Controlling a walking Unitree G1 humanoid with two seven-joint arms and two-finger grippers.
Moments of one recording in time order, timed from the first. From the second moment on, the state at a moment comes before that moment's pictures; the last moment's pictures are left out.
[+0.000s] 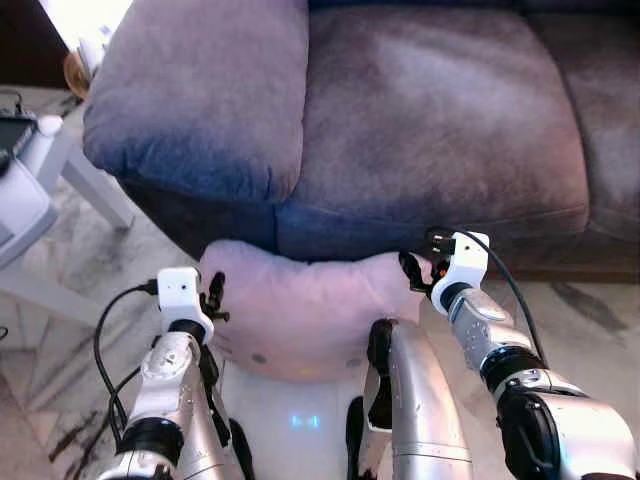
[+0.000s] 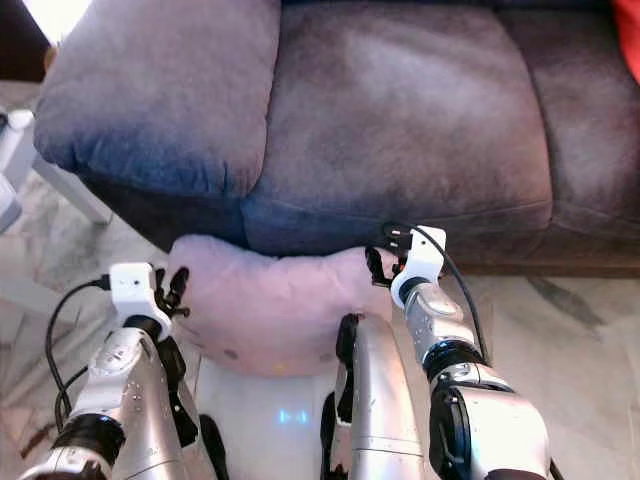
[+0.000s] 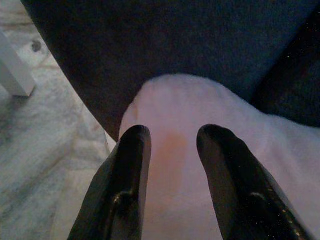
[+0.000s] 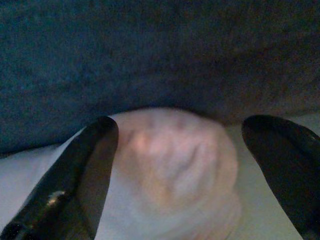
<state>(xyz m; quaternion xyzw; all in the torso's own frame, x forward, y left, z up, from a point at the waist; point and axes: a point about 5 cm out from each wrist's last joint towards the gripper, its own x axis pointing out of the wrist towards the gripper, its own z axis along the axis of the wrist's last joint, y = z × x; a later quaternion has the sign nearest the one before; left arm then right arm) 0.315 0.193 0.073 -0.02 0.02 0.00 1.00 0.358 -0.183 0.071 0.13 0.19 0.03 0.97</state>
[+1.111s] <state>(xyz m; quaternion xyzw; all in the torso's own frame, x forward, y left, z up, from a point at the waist) 0.311 0.200 0.138 -0.02 -0.07 0.00 1.00 0.351 -0.177 0.061 0.14 0.18 0.05 0.97</state>
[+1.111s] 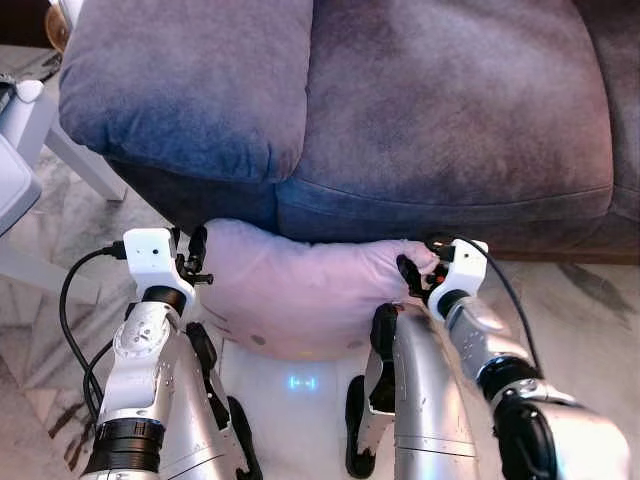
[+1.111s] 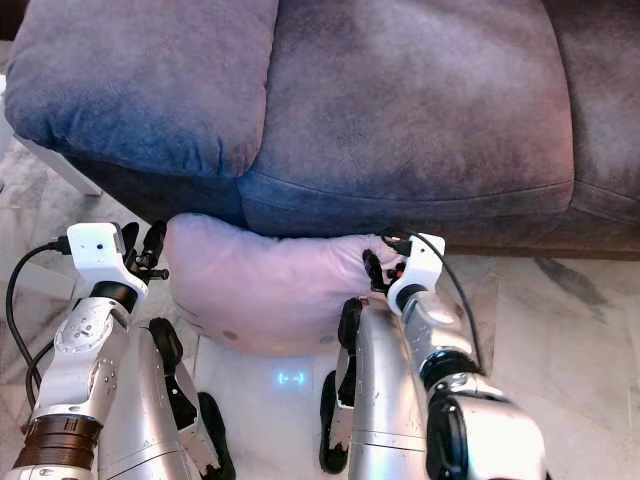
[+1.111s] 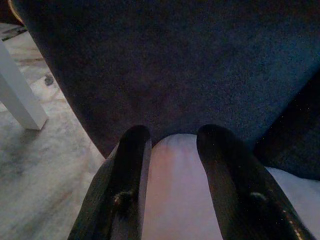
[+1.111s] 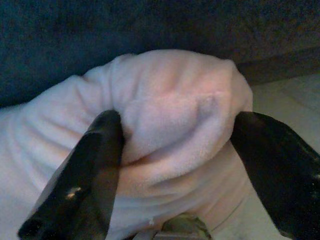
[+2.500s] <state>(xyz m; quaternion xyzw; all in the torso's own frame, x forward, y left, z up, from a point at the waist) 0.334 0.200 0.132 0.00 -0.04 0.03 1.00 0.346 -0.170 0.057 0.12 0.16 0.05 0.98</state>
